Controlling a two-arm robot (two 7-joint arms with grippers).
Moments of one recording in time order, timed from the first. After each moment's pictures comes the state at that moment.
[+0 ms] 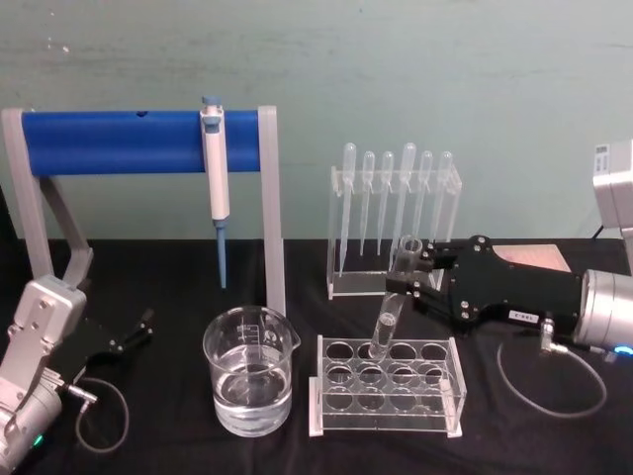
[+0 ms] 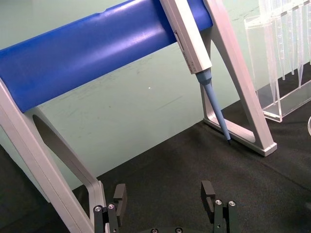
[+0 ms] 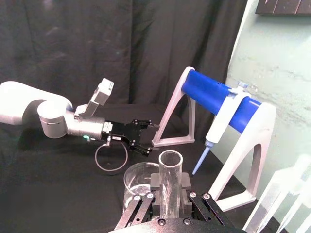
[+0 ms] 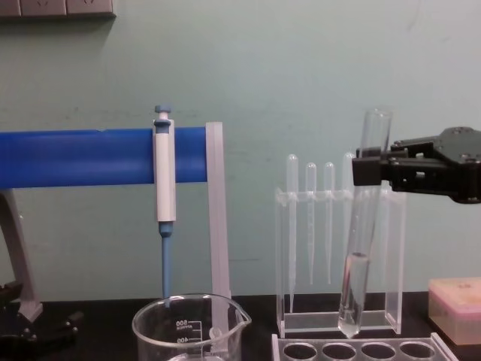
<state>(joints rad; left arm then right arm) -0.20 0.60 0.45 -1.41 -0.25 -0.12 0.03 0.46 0.78 -0.52 -1.65 0.66 0.01 0.78</state>
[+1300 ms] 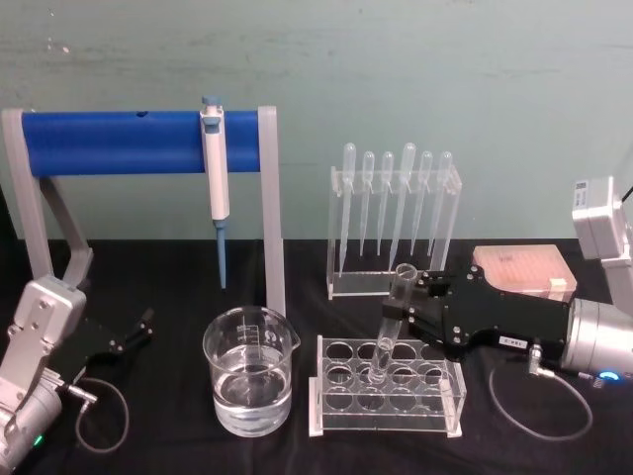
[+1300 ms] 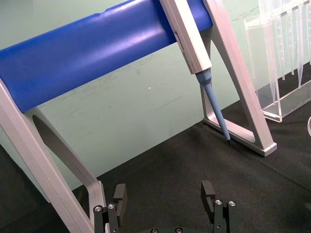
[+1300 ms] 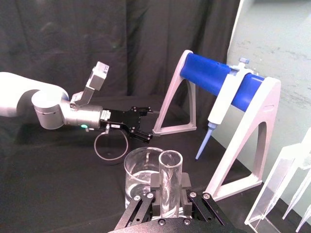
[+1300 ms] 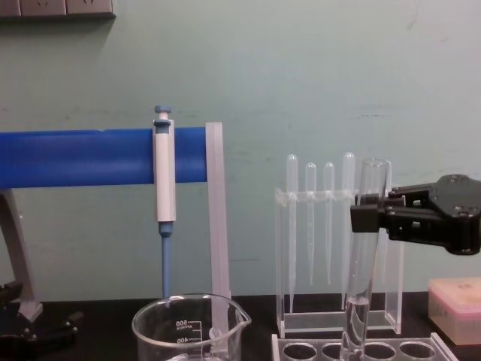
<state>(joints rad) -0.20 0.60 0.45 -1.41 -0.25 -0.12 0.03 0.42 0.74 -0.52 -1.59 0.63 -0.01 0.79</state>
